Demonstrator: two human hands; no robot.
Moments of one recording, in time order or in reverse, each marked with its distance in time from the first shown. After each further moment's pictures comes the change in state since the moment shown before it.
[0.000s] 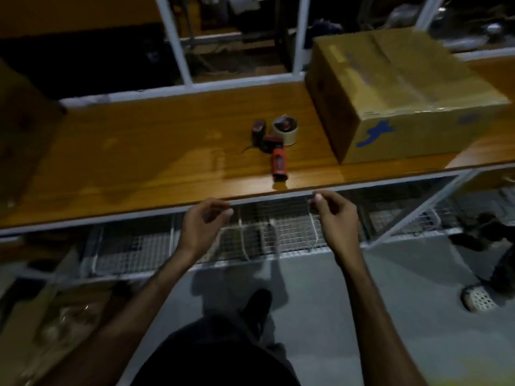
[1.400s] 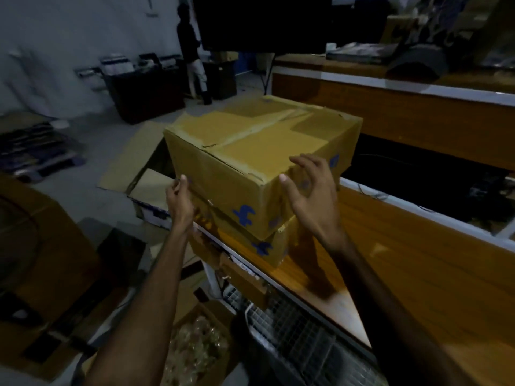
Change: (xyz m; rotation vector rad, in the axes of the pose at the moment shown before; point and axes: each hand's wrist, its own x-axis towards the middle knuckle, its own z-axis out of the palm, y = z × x) left_hand 0.018 -0.180 -0.692 -0.378 1.317 -0.231; right_hand -0.090 -0.350 0.683 0.003 -0.651 -0.900
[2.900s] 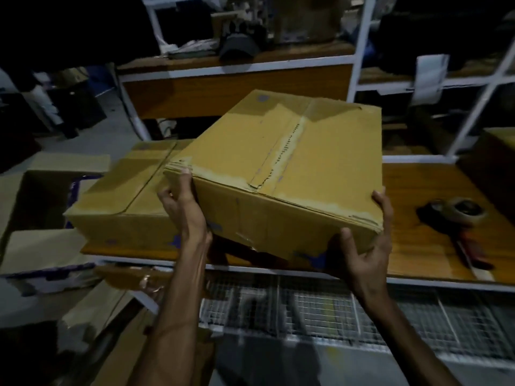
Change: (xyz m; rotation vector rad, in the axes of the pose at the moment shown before) left_hand -0.247 0.034 0.112 -0.298 -0.388 -0.041; right_hand -0.284 0.017 -0.200 -0.052 0.675 0.138
